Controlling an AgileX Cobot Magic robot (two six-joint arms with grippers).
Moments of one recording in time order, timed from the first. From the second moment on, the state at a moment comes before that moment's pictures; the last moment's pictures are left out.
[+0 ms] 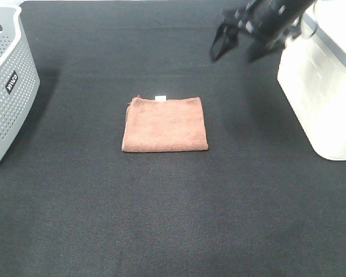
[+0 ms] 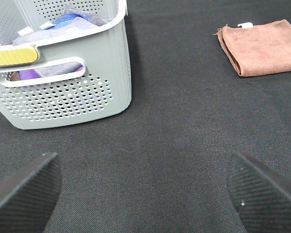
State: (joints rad) left arm -0.01 0.00 -0.50 -0.07 1.06 0.12; right arm 0.24 2.00 -1.64 0.44 0.81 -0.28
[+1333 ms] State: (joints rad) left arm -0.01 0.00 -0.50 -0.07 1.06 0.12; right arm 0.24 2.47 -1.87 0.70 0.91 -0.28
